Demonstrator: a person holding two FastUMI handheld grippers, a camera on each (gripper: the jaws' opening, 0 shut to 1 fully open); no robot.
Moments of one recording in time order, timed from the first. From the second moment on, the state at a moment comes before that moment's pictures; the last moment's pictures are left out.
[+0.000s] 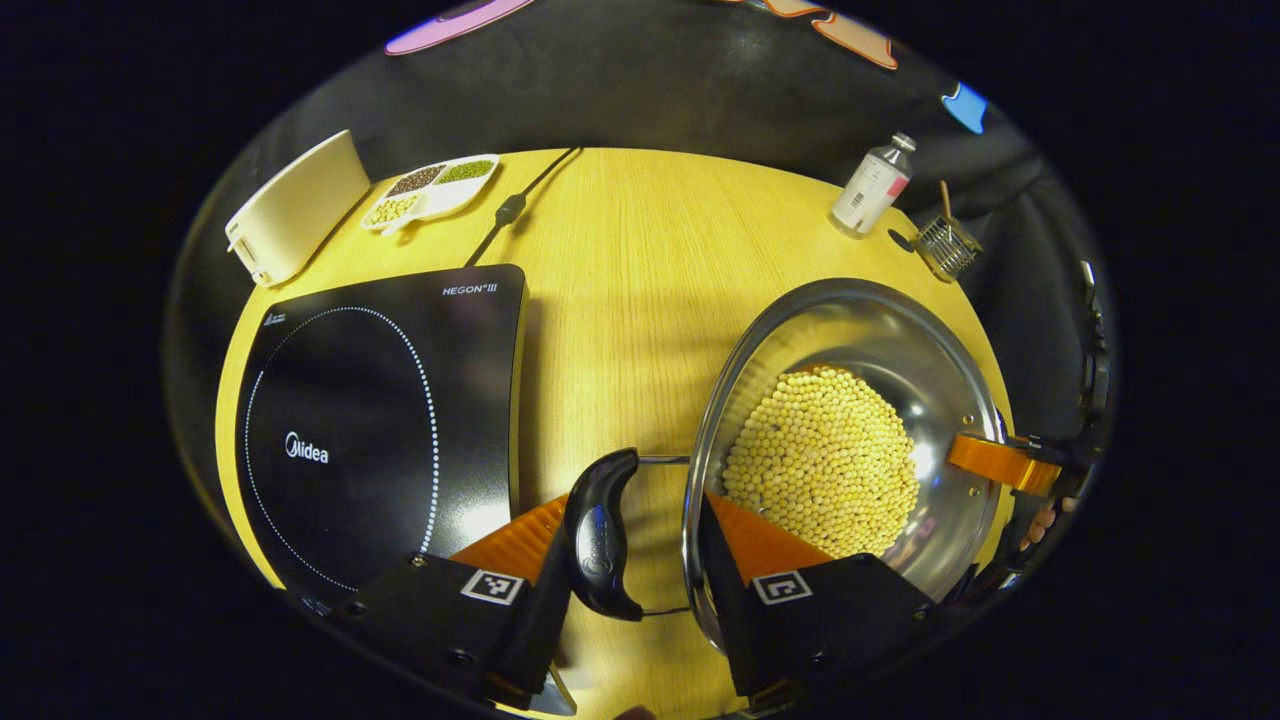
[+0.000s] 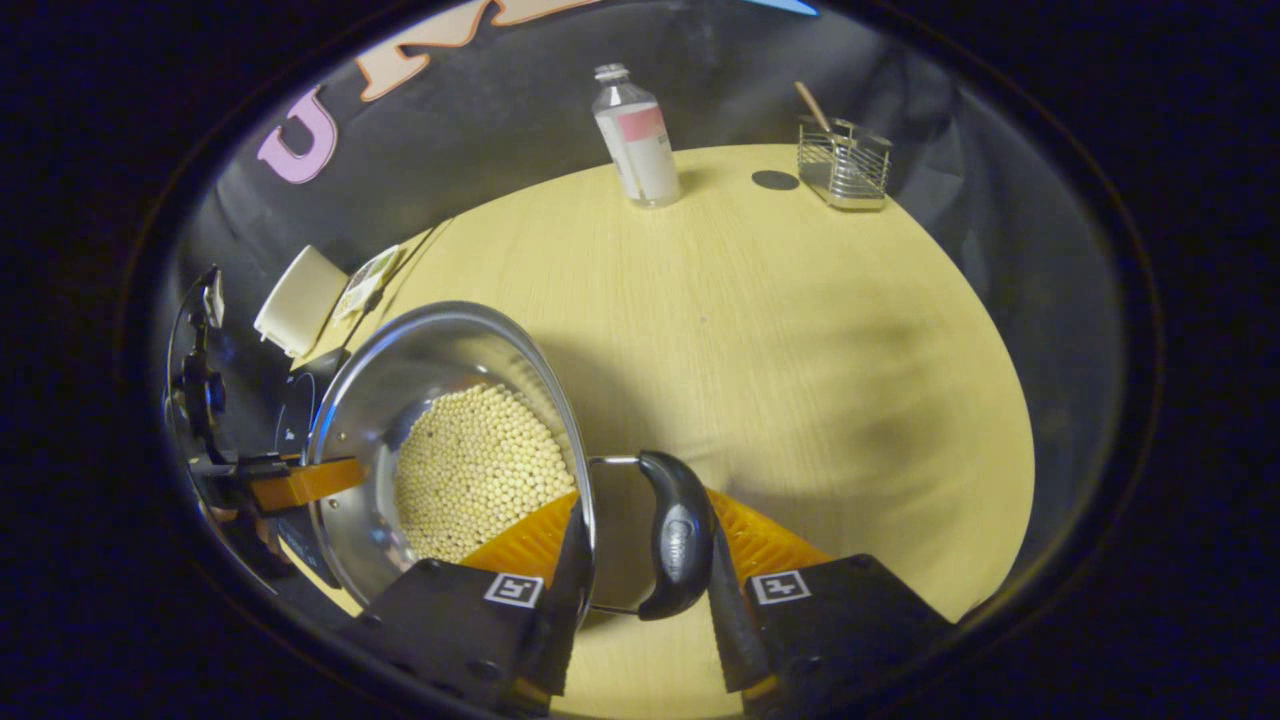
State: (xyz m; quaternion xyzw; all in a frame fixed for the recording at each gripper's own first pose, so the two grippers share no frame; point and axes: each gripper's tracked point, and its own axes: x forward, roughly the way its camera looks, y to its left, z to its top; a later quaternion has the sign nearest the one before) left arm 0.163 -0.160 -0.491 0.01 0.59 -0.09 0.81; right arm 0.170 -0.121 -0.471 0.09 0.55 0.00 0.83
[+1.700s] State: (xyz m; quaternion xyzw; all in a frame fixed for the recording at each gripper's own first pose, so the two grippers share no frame) left arm 0.152 -0.047 -0.419 0.00 0.59 -0.10 0.80; right arm 0.137 -0.002 -0.423 0.14 0.55 0.01 0.82
